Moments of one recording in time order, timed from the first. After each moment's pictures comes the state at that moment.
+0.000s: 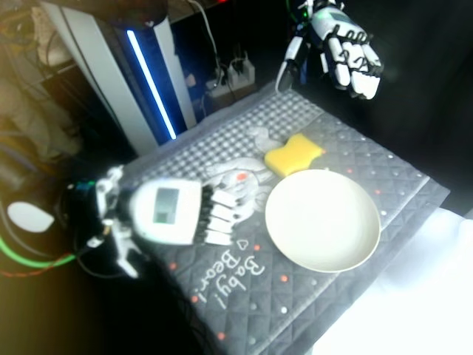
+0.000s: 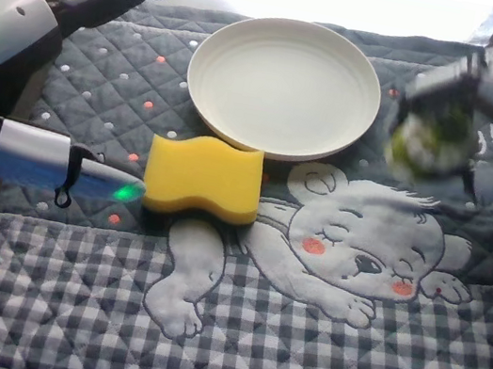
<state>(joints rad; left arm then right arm) 0.93 -0.80 0.90 -0.21 -1.06 1.10 -0.58 -1.14 1.44 -0.32 0.86 -0.44</state>
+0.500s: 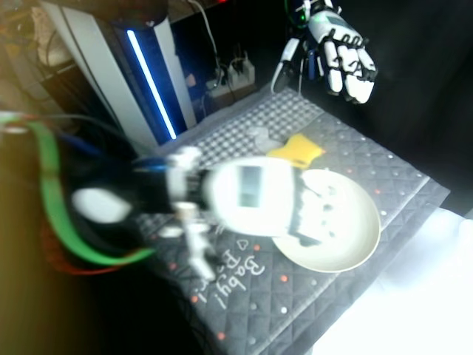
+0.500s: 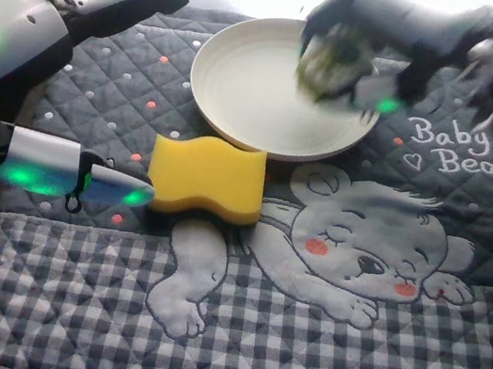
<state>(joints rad) 0.93 -0.82 0.91 -0.20 -1.06 1.08 -0.37 -1.46 1.69 -0.32 0.53 -0.52</state>
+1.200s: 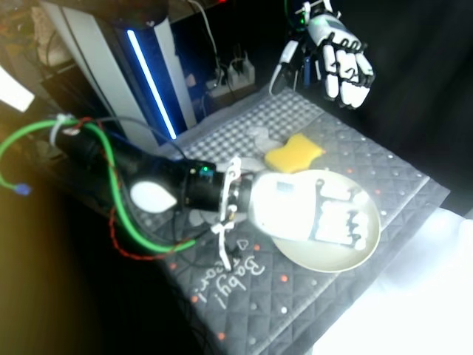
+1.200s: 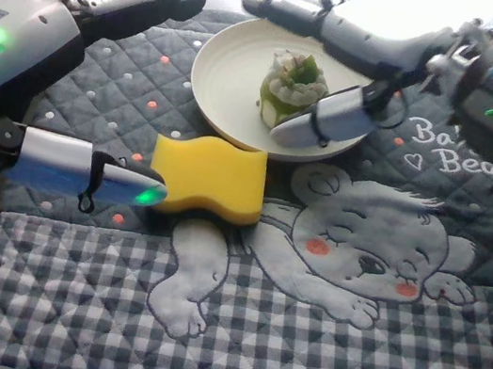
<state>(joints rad) 0.92 -0.85 0.92 -0.19 -1.07 1.05 -0.35 -1.44 1.66 -0.34 0.46 -0.52</state>
